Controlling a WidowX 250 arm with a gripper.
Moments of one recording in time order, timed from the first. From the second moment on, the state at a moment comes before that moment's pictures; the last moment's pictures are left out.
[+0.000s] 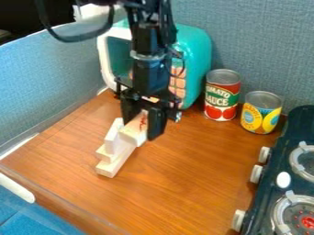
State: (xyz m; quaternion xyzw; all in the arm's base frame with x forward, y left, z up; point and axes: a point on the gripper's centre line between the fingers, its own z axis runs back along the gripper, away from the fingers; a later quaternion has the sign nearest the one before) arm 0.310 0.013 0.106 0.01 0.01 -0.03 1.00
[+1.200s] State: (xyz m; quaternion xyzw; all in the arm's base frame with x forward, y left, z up) arm 0.344 0.009 0.029 0.00 0.03 -0.15 0.99
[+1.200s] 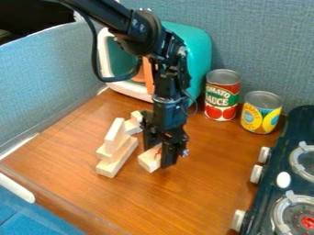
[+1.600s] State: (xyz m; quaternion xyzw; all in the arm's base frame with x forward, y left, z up) arm 0.342 0.010 0.029 0.00 0.04 -0.15 0.99
